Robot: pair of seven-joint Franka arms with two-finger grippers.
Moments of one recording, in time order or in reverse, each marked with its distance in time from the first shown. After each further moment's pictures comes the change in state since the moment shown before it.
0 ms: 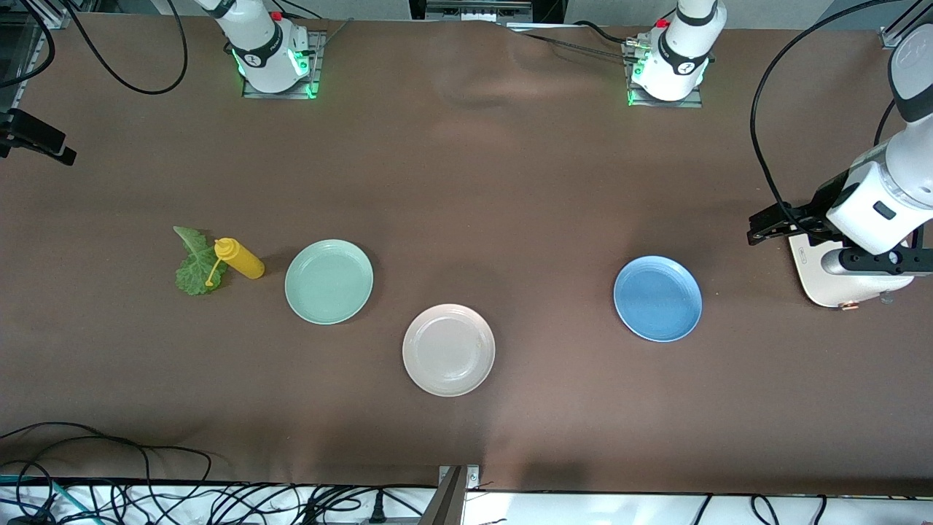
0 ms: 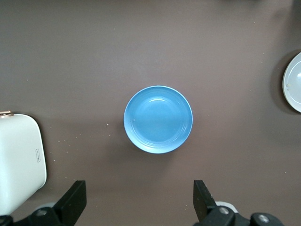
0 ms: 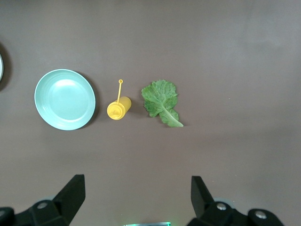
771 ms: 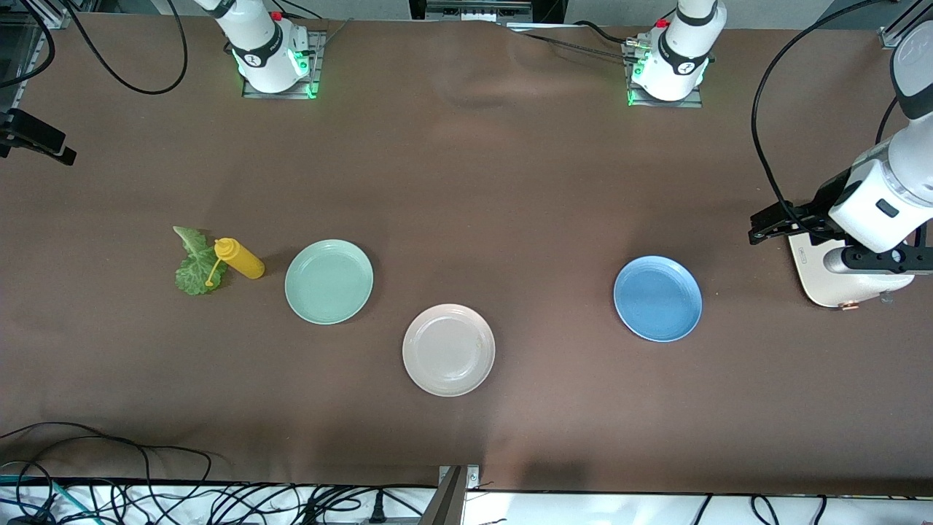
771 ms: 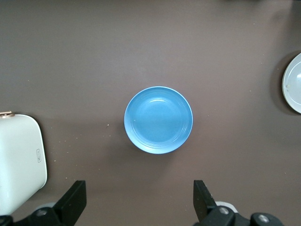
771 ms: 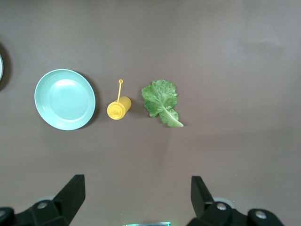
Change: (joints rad) left arm 0.001 -0.001 0.001 0.001 0.000 0.000 0.000; right arm 0.000 0.000 0.000 0.000 0.000 0.000 0.000
